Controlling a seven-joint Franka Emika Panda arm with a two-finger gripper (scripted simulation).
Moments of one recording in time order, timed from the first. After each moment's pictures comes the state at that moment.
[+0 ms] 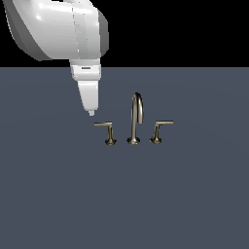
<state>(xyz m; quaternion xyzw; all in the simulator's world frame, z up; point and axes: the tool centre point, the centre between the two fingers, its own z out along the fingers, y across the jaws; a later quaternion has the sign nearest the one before) 0.014 0.116 0.144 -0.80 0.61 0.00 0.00</state>
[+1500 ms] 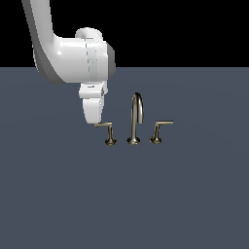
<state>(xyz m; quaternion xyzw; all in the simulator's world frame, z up) 0.040 0.103 0.091 -0.73 0.69 0.00 0.00</state>
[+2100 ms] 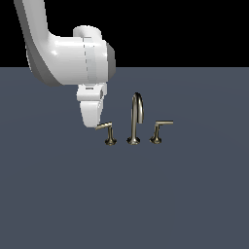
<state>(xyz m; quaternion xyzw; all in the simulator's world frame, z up) 0.021 0.103 0.091 -0.72 0.69 -0.01 0.01</state>
